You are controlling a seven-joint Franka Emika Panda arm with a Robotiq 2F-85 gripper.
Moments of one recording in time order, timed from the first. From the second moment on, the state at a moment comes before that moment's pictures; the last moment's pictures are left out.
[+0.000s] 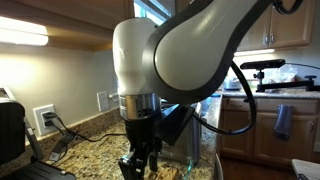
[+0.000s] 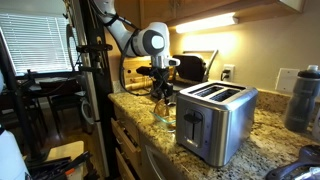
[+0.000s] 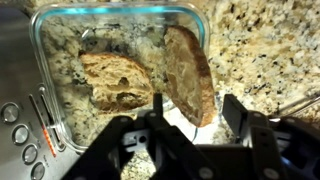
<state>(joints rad) 0.14 0.13 0.21 -2.24 -0.11 2.43 0.34</state>
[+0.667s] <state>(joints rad) 0.16 0.15 0.19 -2.22 -0.11 2.43 0.34</state>
